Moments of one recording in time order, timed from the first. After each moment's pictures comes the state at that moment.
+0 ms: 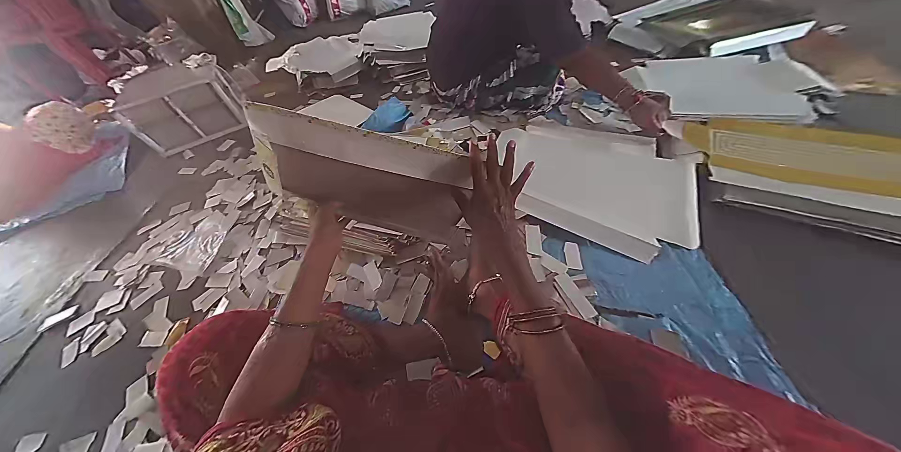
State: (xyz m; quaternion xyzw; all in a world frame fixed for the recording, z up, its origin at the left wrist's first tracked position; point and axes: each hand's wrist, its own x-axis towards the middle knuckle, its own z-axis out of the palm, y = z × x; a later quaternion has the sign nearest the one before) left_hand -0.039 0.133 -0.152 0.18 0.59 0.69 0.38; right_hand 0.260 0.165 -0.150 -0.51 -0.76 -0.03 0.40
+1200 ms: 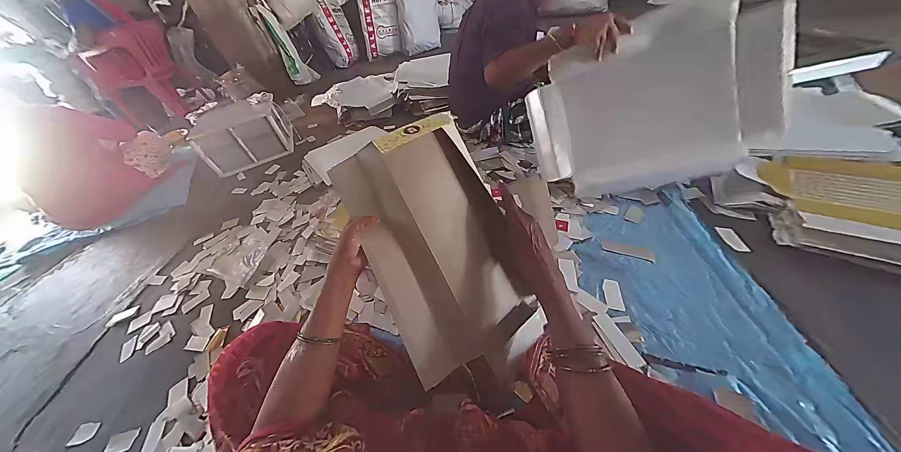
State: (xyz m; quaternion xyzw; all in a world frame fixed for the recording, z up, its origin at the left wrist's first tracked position) left_hand -0.029 0.093 -0.102 0.32 0.44 0.69 0.47; right_hand 0.263 0.158 -0.131 -0.53 -0.75 0.17 0.35
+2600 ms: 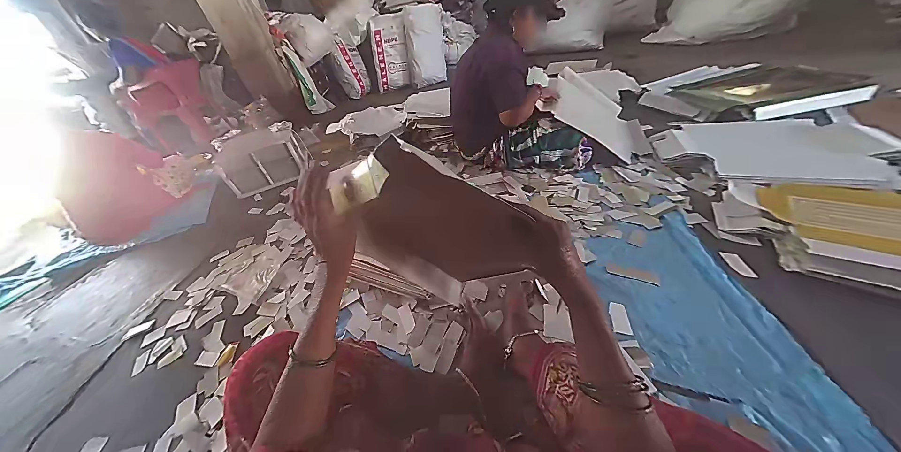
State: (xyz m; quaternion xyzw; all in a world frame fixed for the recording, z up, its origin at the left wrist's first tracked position) left_hand -0.052 0.081 -0.031 0.56 0.57 0.53 -0.28; right_hand 0.294 0.128 -0.078 -0.31 -0.76 0.15 0.55
